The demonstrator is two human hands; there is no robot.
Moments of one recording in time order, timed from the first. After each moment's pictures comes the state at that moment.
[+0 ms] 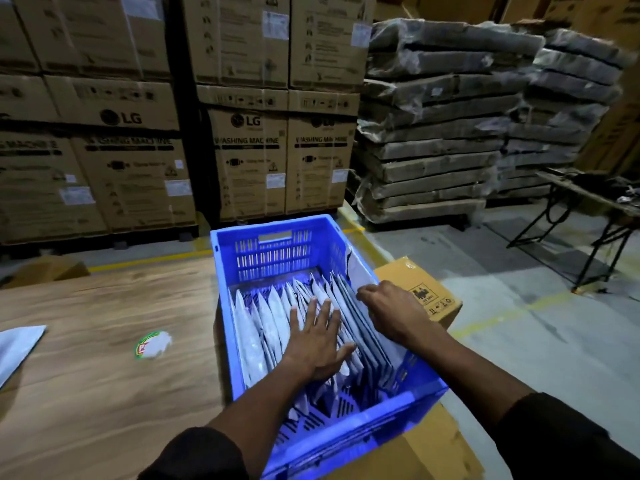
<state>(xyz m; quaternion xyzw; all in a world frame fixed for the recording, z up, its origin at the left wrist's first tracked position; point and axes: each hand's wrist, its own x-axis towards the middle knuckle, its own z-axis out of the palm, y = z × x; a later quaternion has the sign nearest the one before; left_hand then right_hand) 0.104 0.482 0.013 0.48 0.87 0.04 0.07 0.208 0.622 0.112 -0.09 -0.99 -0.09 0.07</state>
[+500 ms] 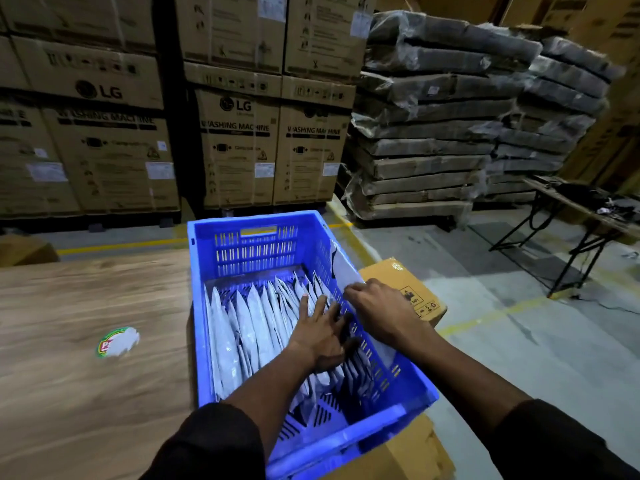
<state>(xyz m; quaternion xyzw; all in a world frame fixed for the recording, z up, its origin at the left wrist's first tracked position) 0.096 0.542 0.003 0.55 0.84 0.04 0.01 0.196 0.636 0.120 -0.09 -0.99 -0.11 0.03</state>
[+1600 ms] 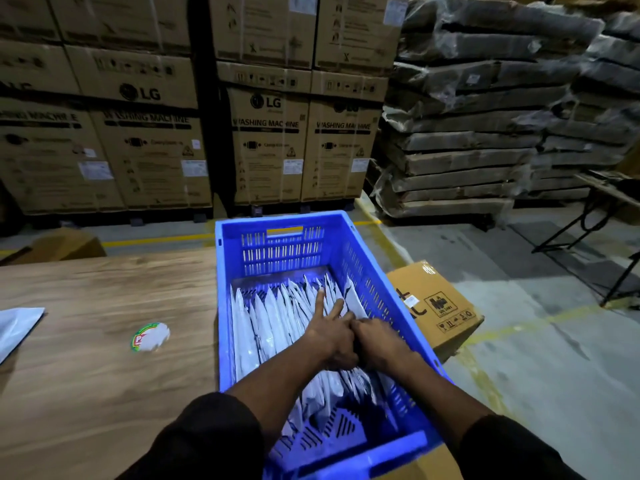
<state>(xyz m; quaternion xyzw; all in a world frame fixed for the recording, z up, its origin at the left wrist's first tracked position) 0.078 0.536 0.032 0.55 0.82 -0.10 0.11 0.162 0.623 0.057 -0.13 -0.98 0.02 -0.12</state>
